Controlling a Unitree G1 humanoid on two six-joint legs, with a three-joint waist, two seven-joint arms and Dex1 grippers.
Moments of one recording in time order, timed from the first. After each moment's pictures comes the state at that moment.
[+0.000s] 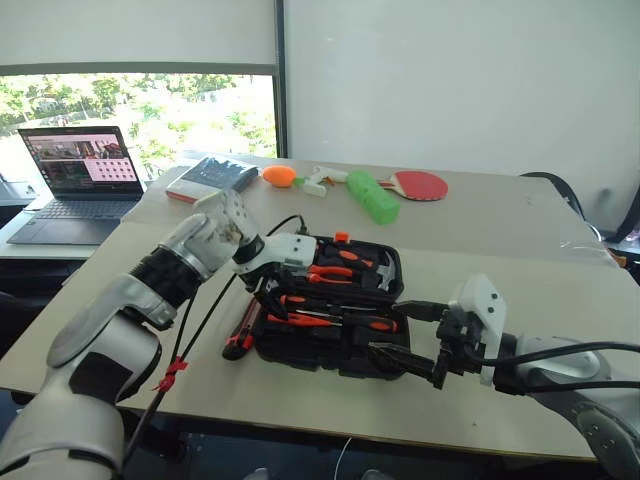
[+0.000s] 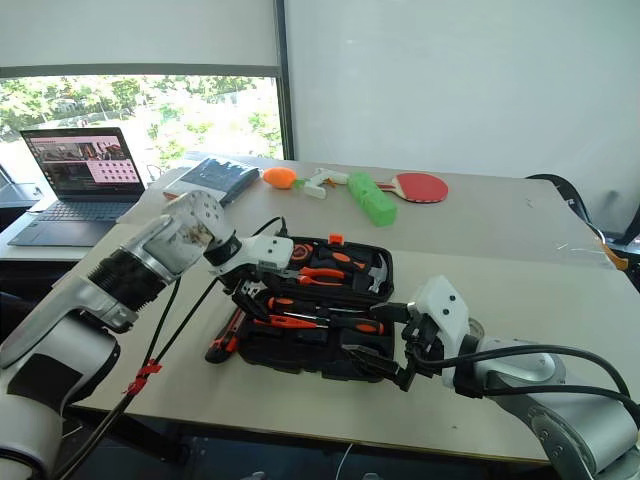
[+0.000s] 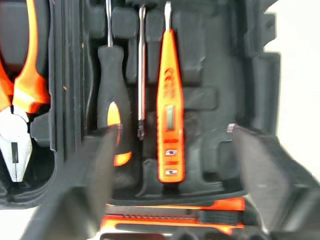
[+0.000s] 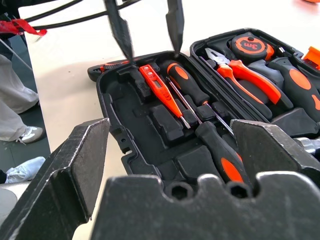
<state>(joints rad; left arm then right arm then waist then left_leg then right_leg) -1.20 0.65 -0.74 0.47 0.03 0.40 -1.56 -0.13 -0.79 -0.14 -0.75 0.79 0.83 0.60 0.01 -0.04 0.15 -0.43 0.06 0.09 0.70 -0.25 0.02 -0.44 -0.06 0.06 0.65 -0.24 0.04</state>
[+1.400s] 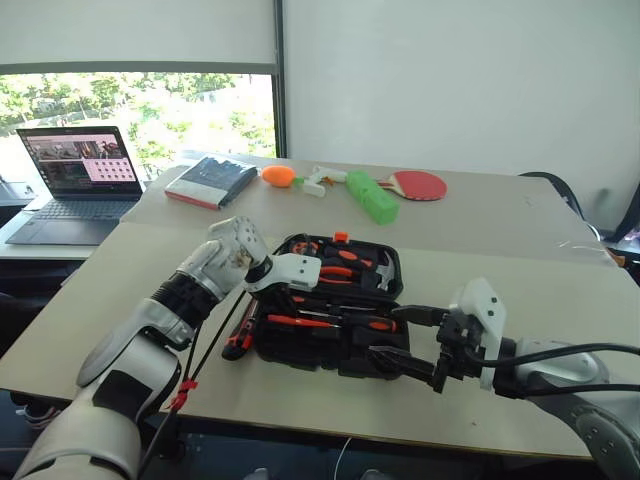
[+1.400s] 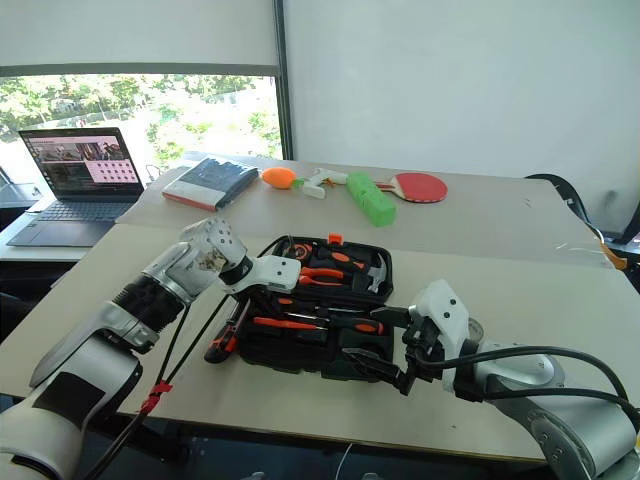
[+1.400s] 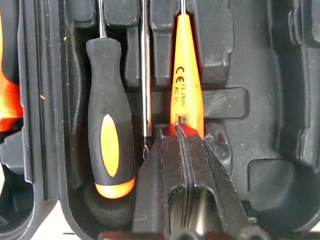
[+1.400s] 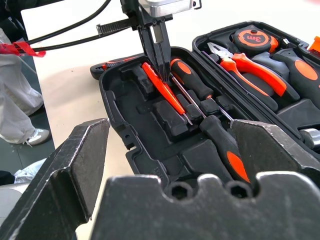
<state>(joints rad) -1.11 0.56 -0.64 0.47 0.20 0.33 -1.54 -0.11 -0.78 -0.14 -0.74 0.80 0.83 0.59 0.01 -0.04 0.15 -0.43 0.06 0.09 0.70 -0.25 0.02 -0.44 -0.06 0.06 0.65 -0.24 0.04</state>
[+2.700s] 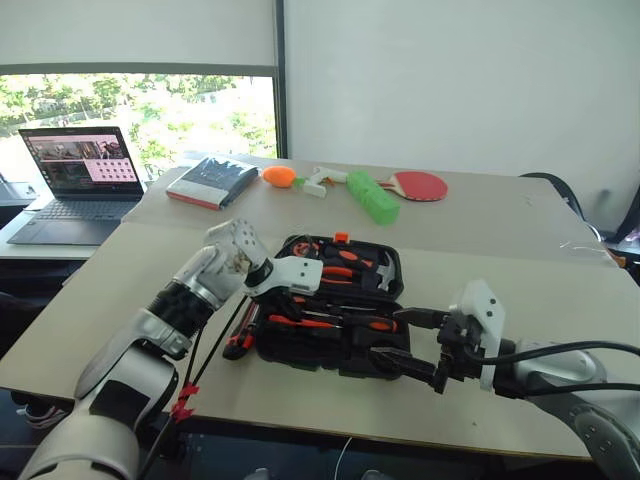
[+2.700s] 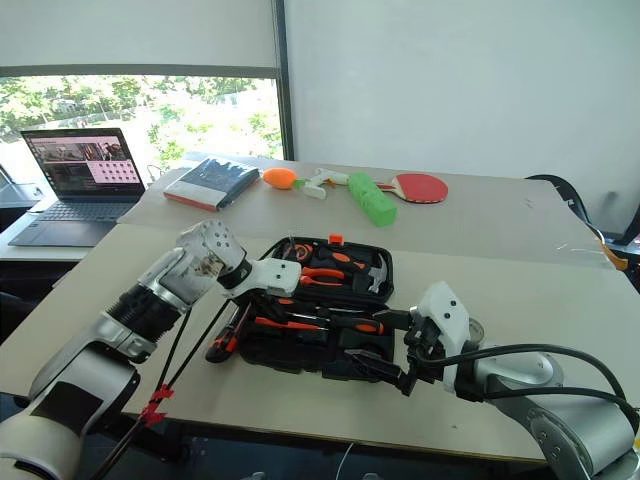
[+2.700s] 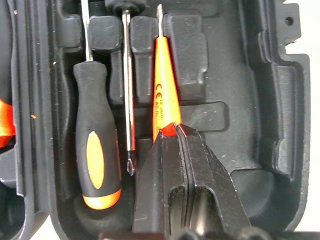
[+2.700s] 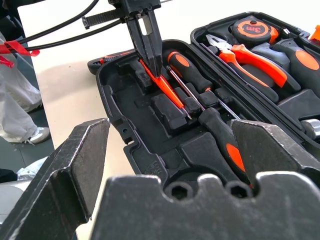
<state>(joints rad) -1.05 0.57 -0.57 0.33 0.21 0.39 -1.58 -0.10 -0.78 -0.13 -0.72 0.79 0.83 0.61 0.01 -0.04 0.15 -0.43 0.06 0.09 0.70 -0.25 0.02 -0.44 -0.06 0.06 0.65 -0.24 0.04</state>
